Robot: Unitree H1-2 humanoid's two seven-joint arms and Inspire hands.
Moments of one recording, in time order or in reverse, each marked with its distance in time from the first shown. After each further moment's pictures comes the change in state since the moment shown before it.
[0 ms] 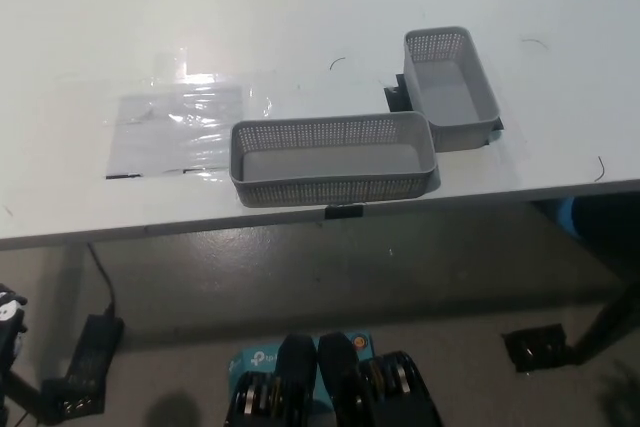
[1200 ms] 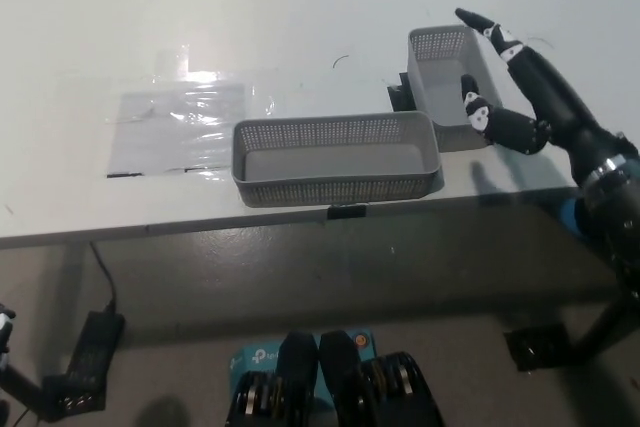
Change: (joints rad) left_arm 0.030 0.044 -0.009 0.002 -0.015 0.016 -0.004; right_arm -0.603 -0.226 0.501 0.151 -0.327 0.025 0.205
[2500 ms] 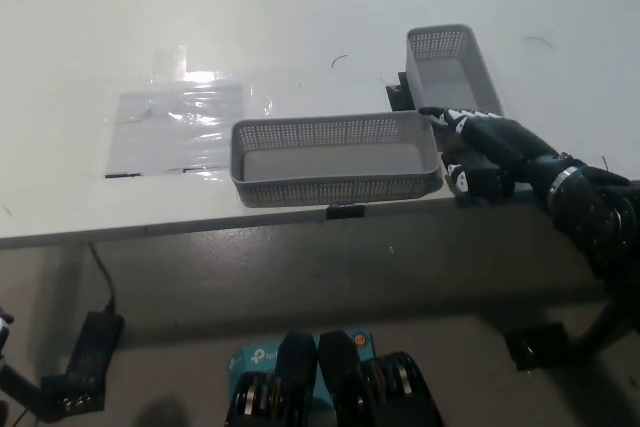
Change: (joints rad) left_arm 0.037 0.057 -0.026 -0.012 -0.042 0.007 -0.039; right_arm -0.077 -0.034 0.202 0.369 -0.224 -0.126 0.144
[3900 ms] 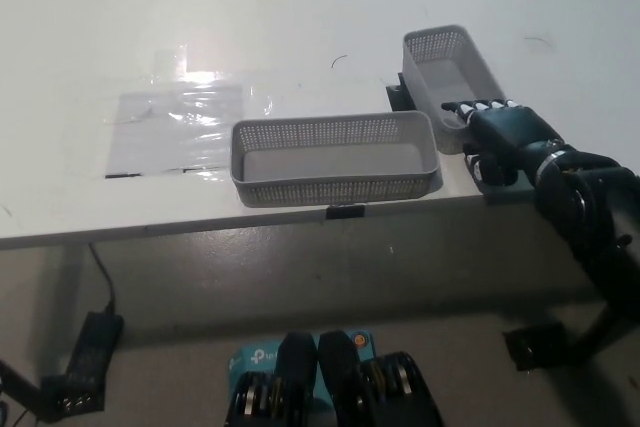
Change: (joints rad) left_arm 0.122 -0.017 0.011 -0.004 -0.072 -0.023 -0.013; right_arm -0.079 0.044 0.053 0.119 -0.265 0.112 0.011
